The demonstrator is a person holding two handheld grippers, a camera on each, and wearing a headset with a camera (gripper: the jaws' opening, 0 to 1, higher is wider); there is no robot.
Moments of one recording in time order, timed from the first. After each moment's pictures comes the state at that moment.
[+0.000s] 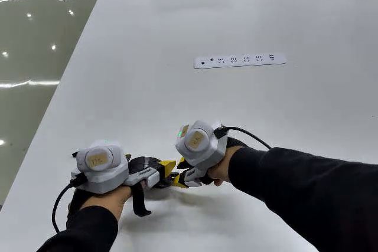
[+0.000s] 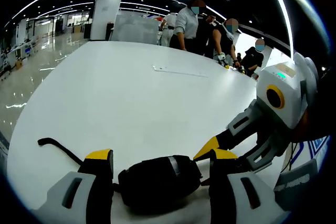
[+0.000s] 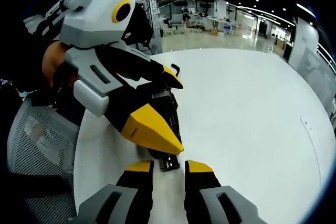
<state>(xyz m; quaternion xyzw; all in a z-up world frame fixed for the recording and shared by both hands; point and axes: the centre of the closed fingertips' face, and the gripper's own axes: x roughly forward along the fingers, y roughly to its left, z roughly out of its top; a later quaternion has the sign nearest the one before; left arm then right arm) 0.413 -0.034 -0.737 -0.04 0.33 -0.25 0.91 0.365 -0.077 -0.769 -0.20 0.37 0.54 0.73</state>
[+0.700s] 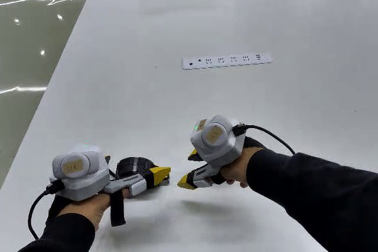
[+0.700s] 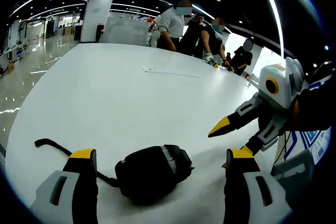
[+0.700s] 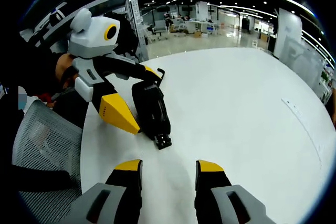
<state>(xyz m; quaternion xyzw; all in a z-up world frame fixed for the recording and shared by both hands) 0.395 -0.035 -0.737 -0.03 0.32 -0.30 0.90 0.353 -0.124 -0.752 -0.17 0.37 0.49 0.77</state>
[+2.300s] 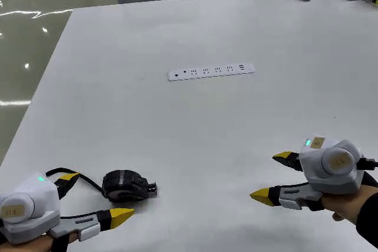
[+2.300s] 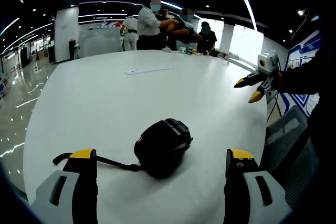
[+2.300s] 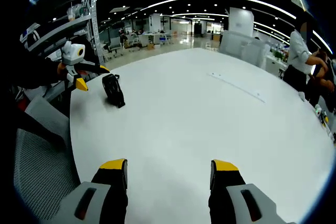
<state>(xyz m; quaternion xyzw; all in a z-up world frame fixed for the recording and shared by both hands) 0.361 0.001 -0.718 0.06 0.28 -0.39 0.87 0.305 -0.319 -0.727 -0.12 0.34 0.33 0.87</state>
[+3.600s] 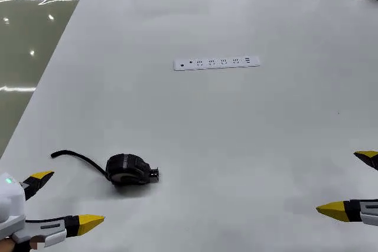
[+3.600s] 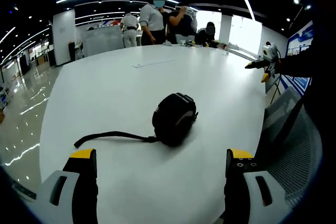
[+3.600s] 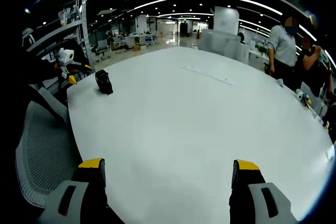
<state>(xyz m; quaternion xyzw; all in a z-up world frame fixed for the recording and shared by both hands) 0.337 0.056 -0.717 0.10 0.29 -0.39 0.87 0.249 -0.419 -0.708 -0.11 0.34 0.28 0.89</state>
